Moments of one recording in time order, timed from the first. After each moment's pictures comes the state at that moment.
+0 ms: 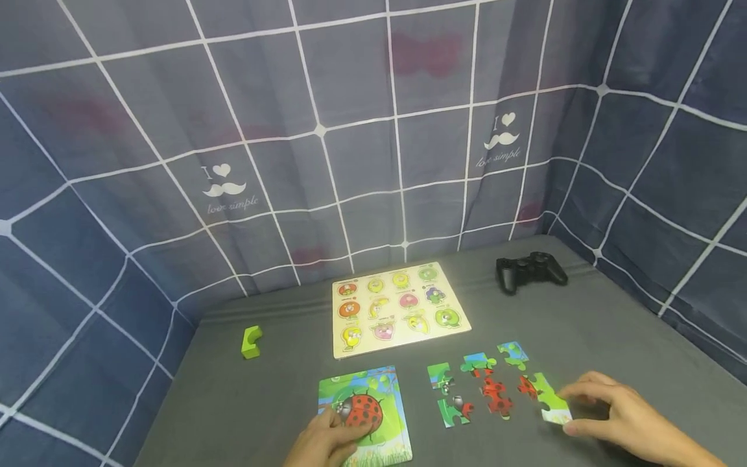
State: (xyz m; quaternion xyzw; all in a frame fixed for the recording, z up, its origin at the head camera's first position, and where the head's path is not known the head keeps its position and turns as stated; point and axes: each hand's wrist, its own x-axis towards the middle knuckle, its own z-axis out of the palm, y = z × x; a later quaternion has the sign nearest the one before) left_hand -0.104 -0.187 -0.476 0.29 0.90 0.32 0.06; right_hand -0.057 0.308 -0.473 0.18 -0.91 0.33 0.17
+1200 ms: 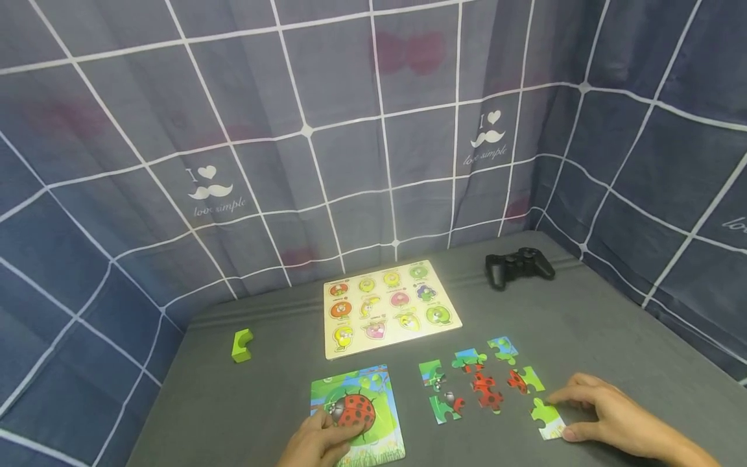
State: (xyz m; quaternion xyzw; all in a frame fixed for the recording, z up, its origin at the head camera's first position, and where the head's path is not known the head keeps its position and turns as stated) left_hand -0.107 -0.187 -0.487 0.33 0.89 0.32 0.01; right_hand -0.057 0.330 -0.487 0.26 -0.91 0.29 0.14
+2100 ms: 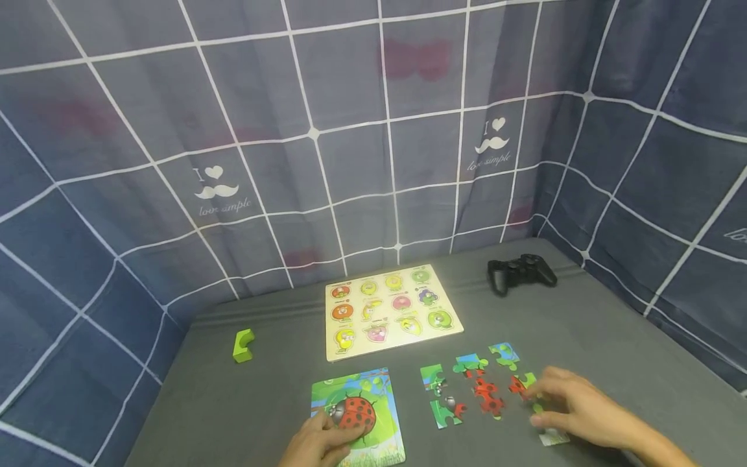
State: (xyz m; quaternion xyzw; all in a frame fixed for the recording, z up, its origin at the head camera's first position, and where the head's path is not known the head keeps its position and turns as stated) left_hand -0.106 -0.186 -0.482 0.31 0.88 0.35 0.05; right_hand -0.079 0.288 -0.473 0.31 -0.89 0.29 0.17
